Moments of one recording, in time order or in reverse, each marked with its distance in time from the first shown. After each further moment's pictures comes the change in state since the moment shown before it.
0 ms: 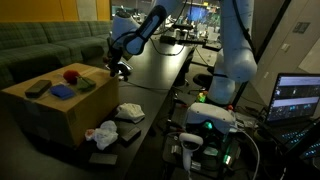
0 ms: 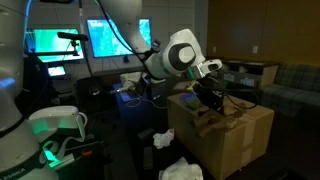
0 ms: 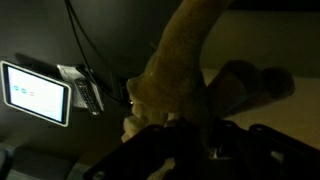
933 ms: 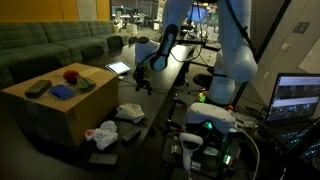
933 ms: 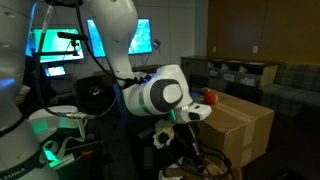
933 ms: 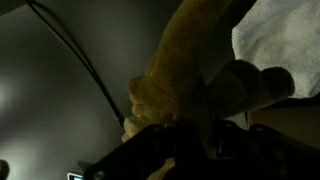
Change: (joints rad) arm 0.011 0.063 -0.200 -0.287 -0.276 0.141 0.447
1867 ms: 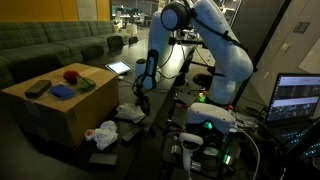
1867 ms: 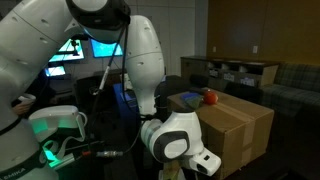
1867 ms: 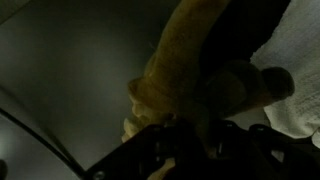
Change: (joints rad) arm -0.176 0.419 0.174 0.201 0.478 0.153 -0.238
